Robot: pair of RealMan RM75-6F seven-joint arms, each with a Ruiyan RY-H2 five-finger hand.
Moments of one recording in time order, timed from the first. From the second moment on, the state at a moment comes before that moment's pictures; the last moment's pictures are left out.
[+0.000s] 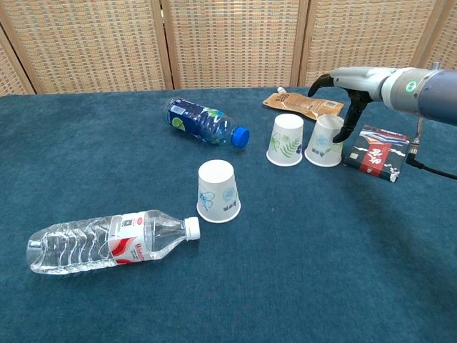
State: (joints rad) left arm -0.09 -1.24 -0.06 -1.58 1.56 1.57 0.23; right arm 0.93 -1.59 0.28 -1.07 -0.89 0.72 -0.27
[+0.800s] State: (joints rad) left arm -0.07 -1.19 -0.03 -1.62 1.58 1.59 0.18; right arm 0.81 -1.43 0.19 -1.74 -0.99 1.02 -0.47
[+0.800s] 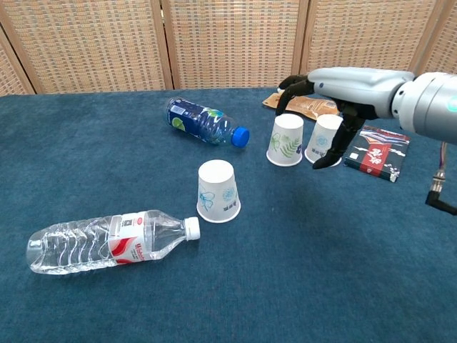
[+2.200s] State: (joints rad) left arm -0.08 -1.19 -0.04 -1.60 1.53 1.53 0.15; right arm 1.04 -1.76 0.25 -1.43 -0.79 0.89 -0.57
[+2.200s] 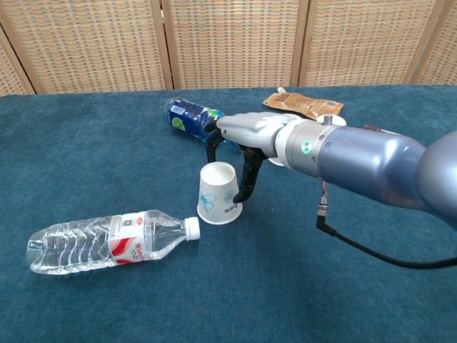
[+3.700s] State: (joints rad) left arm -0.08 -1.20 -0.03 -1.61 1.56 1.55 0.18; right arm 0.99 -1.36 0.33 -1.46 -0.61 0.91 -0.54
